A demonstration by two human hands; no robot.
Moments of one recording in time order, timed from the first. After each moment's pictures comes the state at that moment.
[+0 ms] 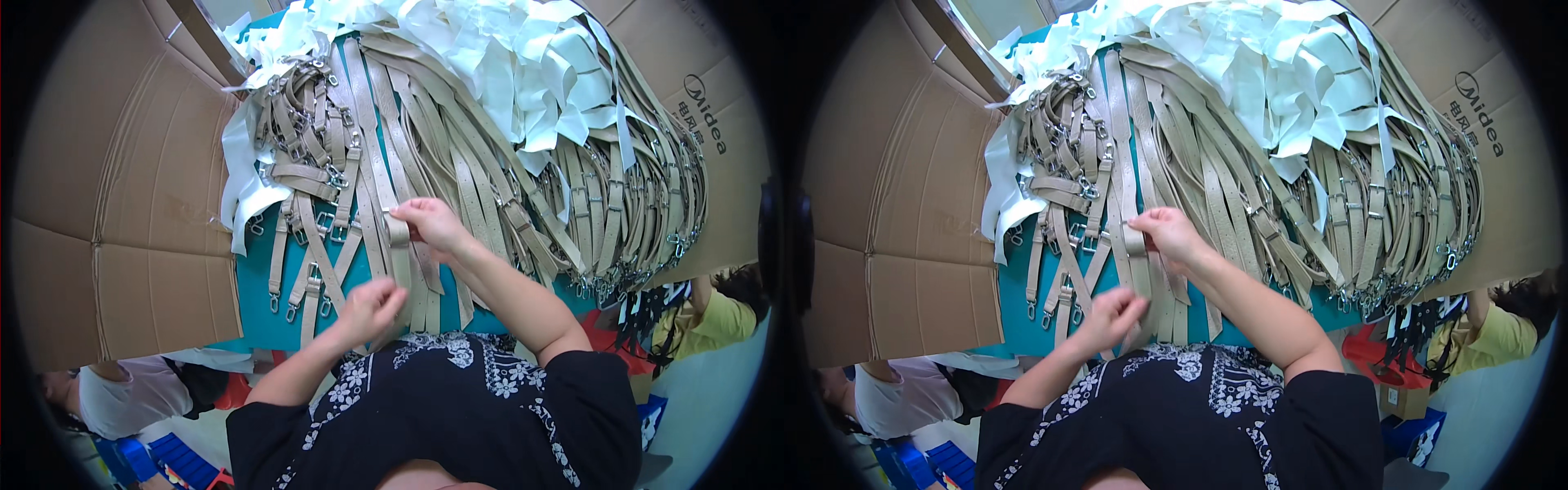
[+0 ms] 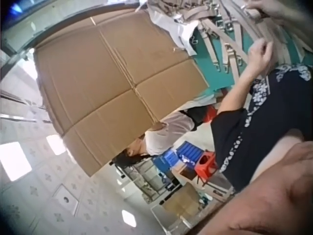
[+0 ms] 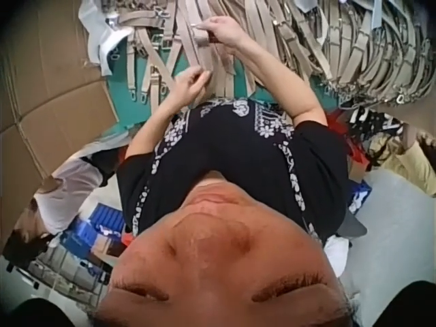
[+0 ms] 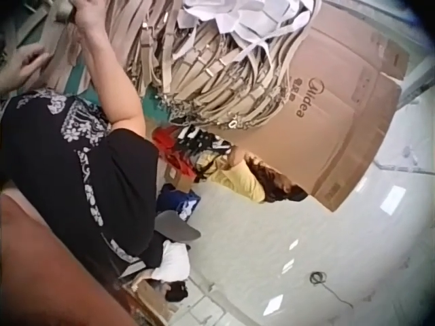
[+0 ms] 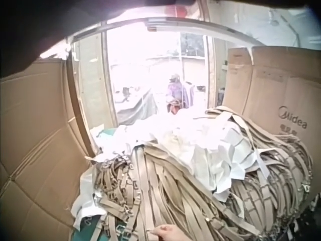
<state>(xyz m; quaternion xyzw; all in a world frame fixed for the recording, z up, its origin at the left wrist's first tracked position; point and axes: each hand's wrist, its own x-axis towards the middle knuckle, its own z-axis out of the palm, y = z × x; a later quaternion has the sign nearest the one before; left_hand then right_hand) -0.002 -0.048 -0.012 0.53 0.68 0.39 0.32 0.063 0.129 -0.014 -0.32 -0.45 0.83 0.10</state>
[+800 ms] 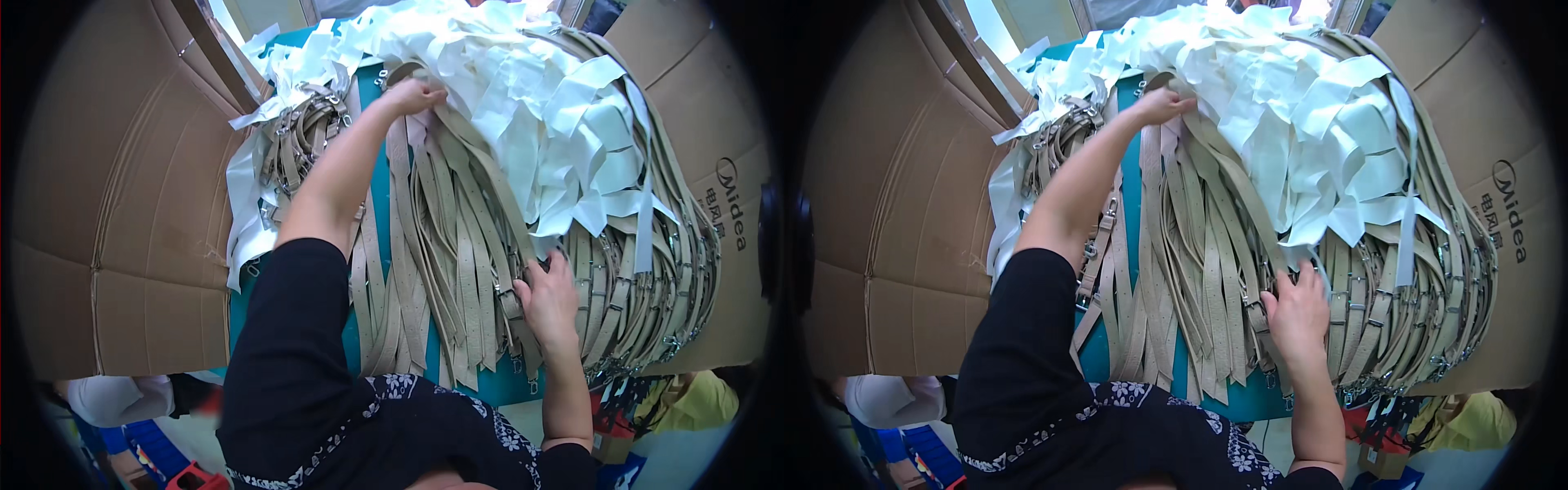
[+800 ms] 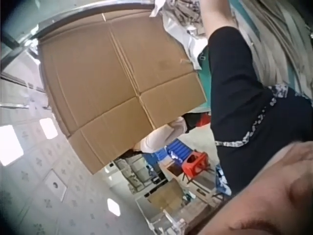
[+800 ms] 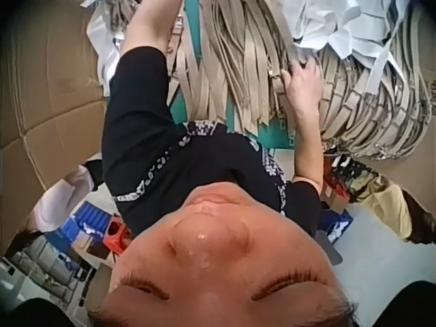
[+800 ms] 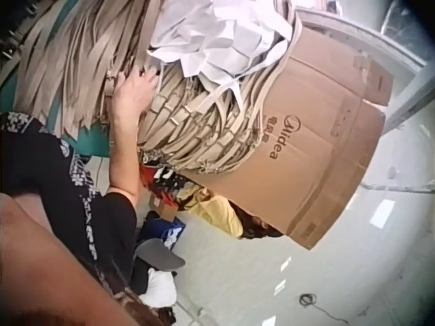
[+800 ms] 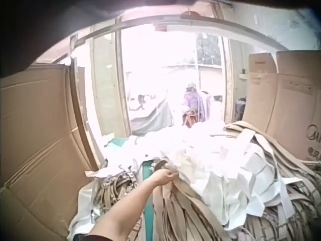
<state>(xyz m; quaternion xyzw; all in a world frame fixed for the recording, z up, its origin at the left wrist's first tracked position) -0.214 0.368 0.017 0.61 0.75 0.22 0.15 0.189 0.222 0.038 -0.42 -0.90 -0.02 0.10</state>
